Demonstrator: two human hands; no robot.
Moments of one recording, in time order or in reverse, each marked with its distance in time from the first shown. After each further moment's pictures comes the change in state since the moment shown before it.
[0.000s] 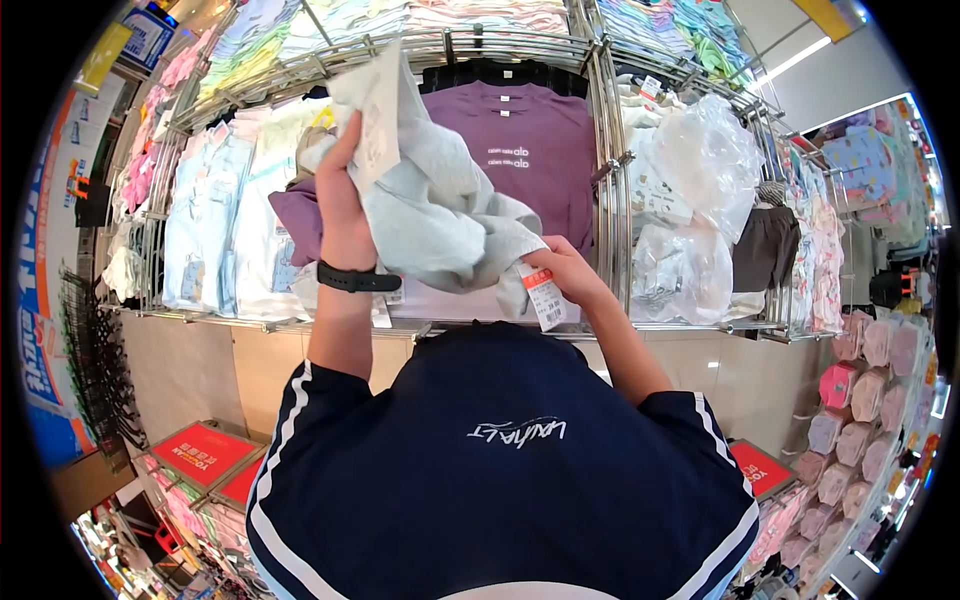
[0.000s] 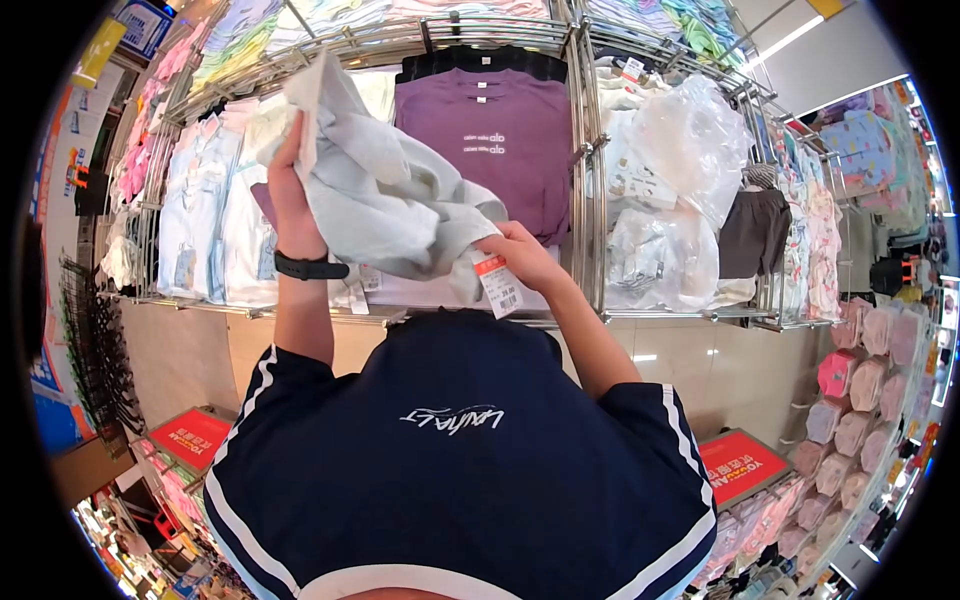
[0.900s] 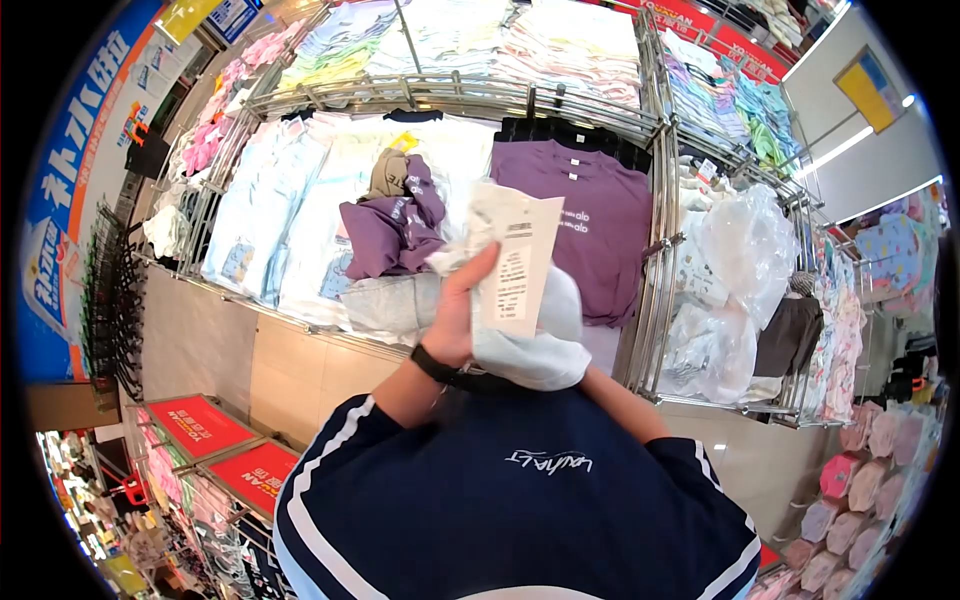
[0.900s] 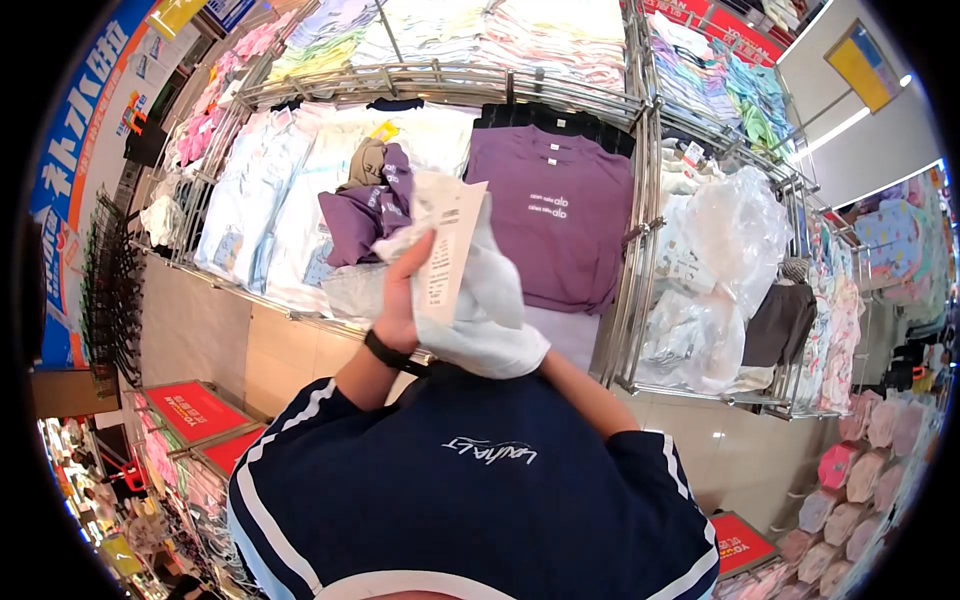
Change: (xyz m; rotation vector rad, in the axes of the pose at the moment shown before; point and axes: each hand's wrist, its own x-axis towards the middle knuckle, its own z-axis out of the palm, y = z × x) left_hand -0.069 -0.041 -0.010 -0.177 0.054 -0.226; right_hand 0.085 0.117 0.046 0.135 -0.245 -0.068
